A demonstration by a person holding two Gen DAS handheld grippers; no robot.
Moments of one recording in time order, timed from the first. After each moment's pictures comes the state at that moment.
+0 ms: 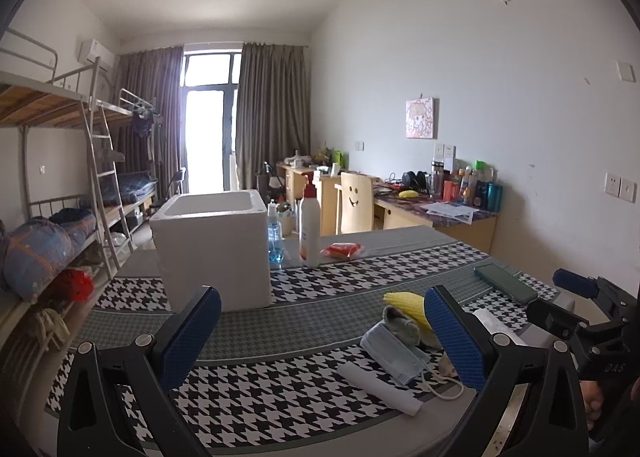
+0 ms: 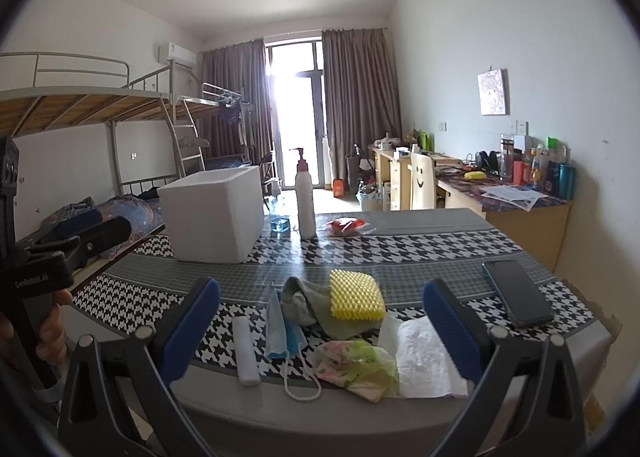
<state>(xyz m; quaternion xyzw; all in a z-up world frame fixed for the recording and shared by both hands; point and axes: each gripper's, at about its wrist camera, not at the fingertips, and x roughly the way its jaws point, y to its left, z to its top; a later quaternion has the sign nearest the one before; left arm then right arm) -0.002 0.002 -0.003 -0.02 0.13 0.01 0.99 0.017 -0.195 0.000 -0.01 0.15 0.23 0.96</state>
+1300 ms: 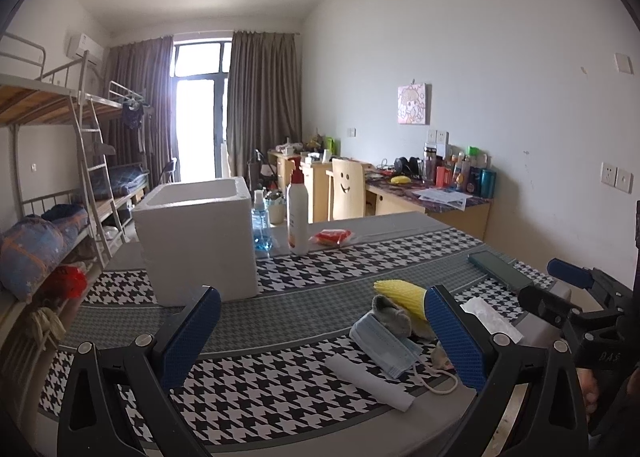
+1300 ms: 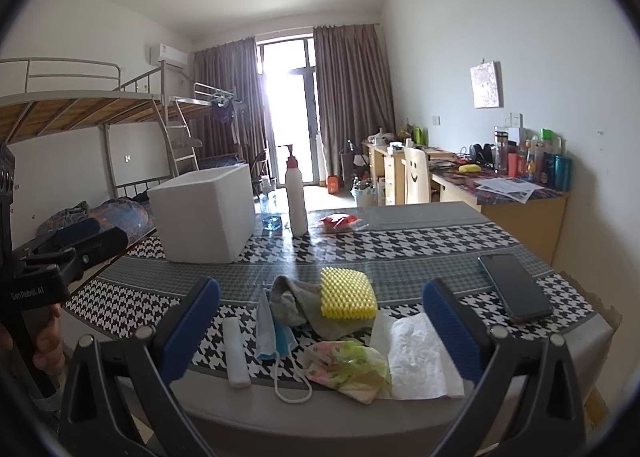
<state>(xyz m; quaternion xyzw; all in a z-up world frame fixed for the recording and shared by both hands) 0.012 -0.005 -0.009 -0.01 0.16 0.00 0.99 0.025 -0.201 -0.003 0.00 0.16 0.22 0.96</state>
